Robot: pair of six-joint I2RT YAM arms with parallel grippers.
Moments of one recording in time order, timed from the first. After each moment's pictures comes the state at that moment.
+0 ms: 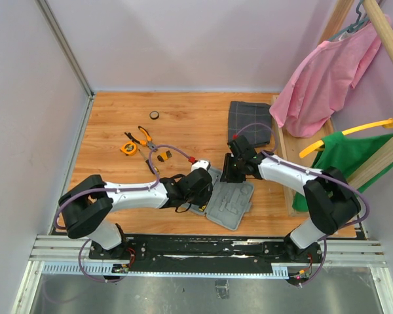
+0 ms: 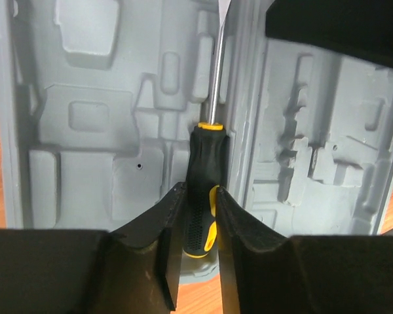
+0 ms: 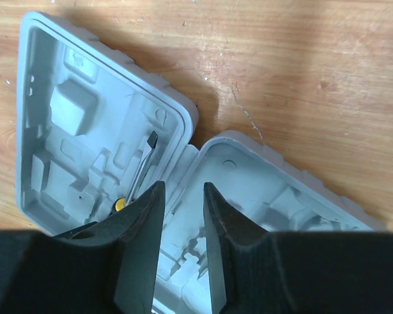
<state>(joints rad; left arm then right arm) -1.05 1.53 0.78 -0.14 -0.24 -0.72 0.61 1.57 0.90 -0.36 -0.08 0.67</state>
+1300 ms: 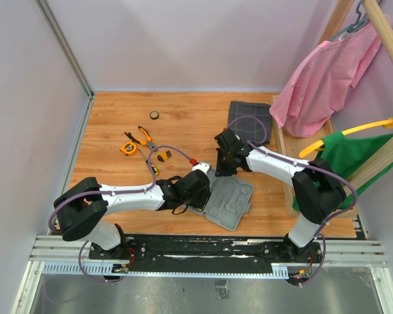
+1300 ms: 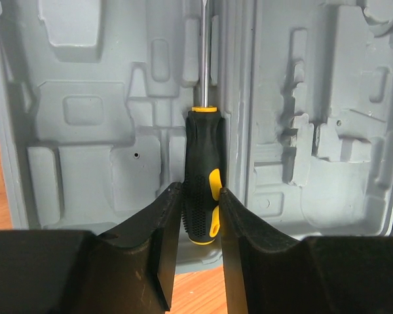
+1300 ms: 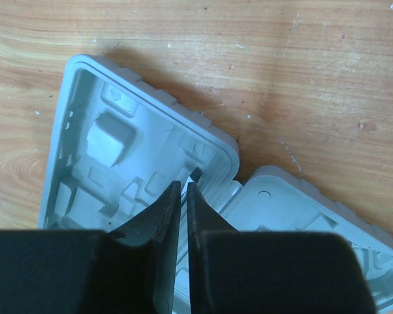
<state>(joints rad) -1.06 1.48 0.74 -0.14 -0.21 -0.61 0.68 1.68 1.09 -0.45 0.01 0.70</state>
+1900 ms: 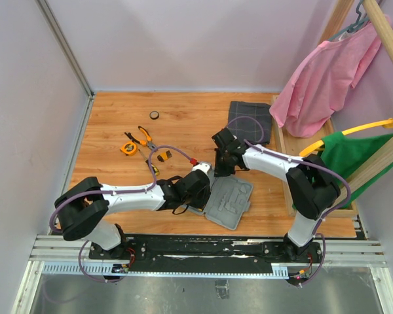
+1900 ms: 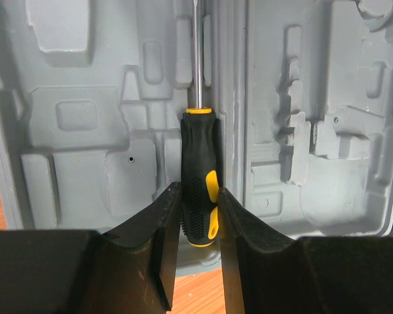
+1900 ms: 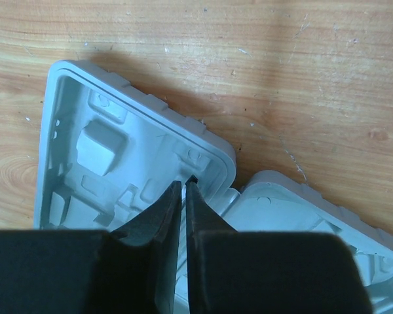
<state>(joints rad) -1.06 1.49 0.74 -0.13 -0.21 -0.61 0.68 1.74 1.12 -0.47 0.00 0.70</state>
